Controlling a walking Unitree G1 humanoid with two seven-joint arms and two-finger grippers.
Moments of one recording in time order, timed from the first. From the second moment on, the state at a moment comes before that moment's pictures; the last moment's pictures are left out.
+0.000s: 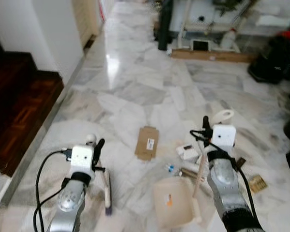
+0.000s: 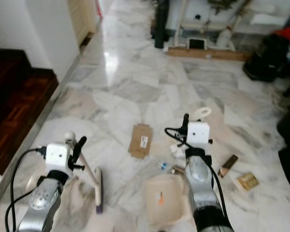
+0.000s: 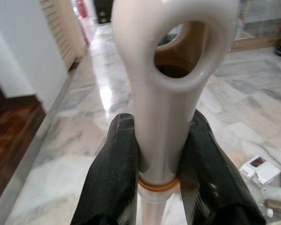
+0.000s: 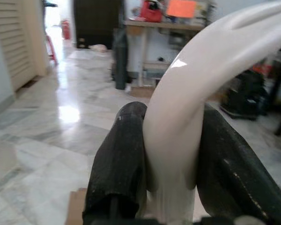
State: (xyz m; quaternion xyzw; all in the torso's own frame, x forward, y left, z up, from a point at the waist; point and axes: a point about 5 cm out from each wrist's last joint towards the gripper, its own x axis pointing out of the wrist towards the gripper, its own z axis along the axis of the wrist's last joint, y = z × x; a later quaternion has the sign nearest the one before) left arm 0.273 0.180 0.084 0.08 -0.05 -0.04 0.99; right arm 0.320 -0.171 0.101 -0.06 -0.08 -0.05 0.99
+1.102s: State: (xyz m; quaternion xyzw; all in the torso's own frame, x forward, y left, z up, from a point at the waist) left arm 0.271 0.177 0.081 0.08 -0.04 -0.04 1.00; right arm 0.317 -0.170 0.096 -0.06 -0.08 -0.05 0.99
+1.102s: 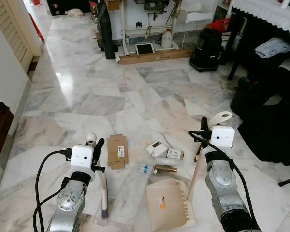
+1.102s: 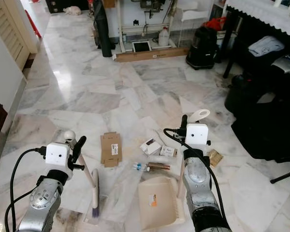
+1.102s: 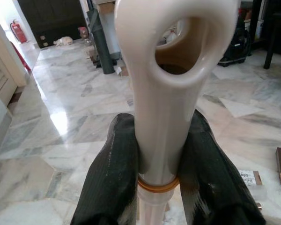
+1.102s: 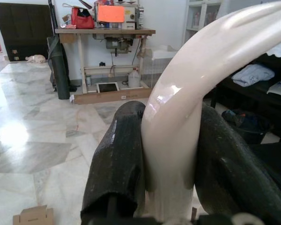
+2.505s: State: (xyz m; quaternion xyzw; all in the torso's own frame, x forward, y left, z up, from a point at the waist) left arm 0.279 0.188 0.091 0.08 -0.06 -0.02 0.99; right arm 0.320 -0.156 0.099 -0.04 -0.09 -0.04 0.99
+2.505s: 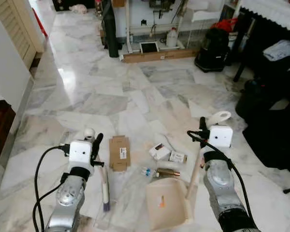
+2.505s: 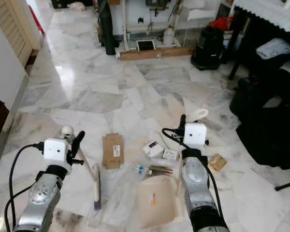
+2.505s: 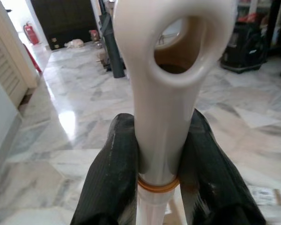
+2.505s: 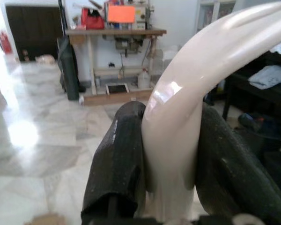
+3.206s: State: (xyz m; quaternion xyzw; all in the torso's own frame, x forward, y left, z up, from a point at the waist) left arm 0.283 0.176 0.097 0.07 -0.08 -0.04 0.99; right arm 0.315 -0.175 0.091 -0.04 -0.07 -0.07 0.99
